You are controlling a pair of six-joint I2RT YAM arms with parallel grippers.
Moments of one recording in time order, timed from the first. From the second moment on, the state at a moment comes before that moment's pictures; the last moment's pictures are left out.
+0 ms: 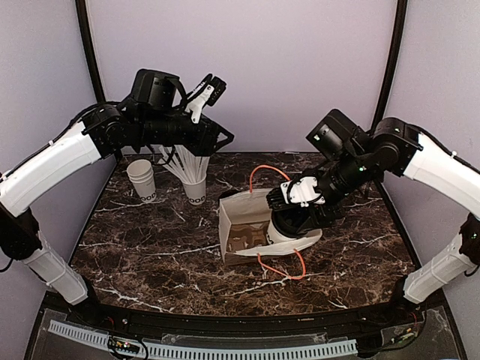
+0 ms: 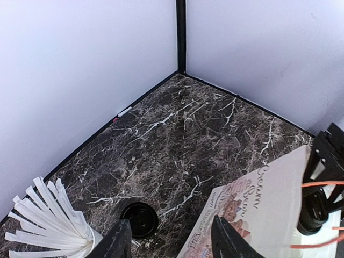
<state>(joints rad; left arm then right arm) -0.87 1.51 1.71 -0.61 0.00 0.04 0.98 1.40 1.55 -1.18 -0.14 -0.87</state>
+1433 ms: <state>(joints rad) -0.54 1.64 1.52 -0.37 0.58 -0.03 1.24 1.25 1.23 -0.80 0.32 -1.00</state>
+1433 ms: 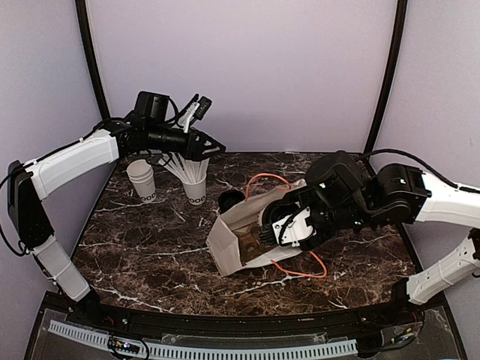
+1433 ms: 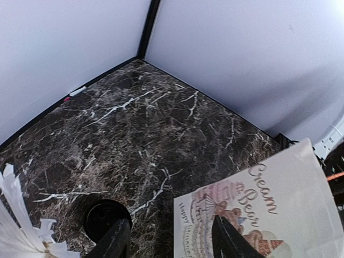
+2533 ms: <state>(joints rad) -0.91 1.55 1.68 -0.65 0.61 0.36 1.24 1.28 1.24 -0.81 0.31 -0.96</state>
